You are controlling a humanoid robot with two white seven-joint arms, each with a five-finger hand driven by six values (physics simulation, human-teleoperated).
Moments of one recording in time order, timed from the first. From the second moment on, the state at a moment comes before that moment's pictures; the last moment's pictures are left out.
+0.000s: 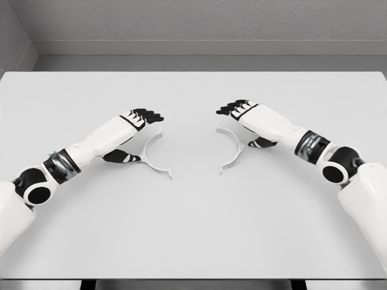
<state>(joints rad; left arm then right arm) -0.36 0.54 -0.52 -1.32 -0.53 -0.61 -0.02 -0.44 -0.42 0.41 -1.30 0.74 -0.54 0.24</state>
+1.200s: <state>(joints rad) -0.38 0.54 -0.49 -1.31 -0.51 -0.61 -0.02 -0.44 -0.37 0.46 -1.36 0.74 -0.51 0.26</state>
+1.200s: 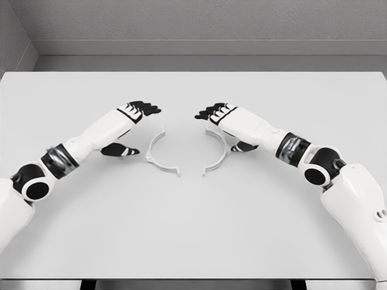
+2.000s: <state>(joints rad) -0.38 0.49 -0.51 -1.27 -0.53 -0.61 -0.02 -0.44 -0.35 0.48 -1.35 0.74 -0.51 0.29</state>
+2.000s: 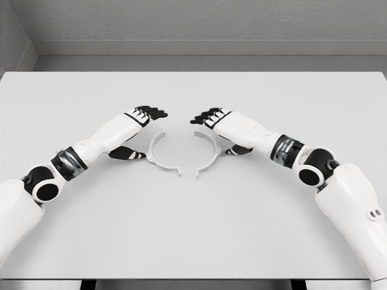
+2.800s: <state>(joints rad) -0.44 0.47 -0.51 -1.20 -0.53 -0.61 -0.02 -0.38 -0.41 0.34 -1.49 0.72 -0.51 0.31</state>
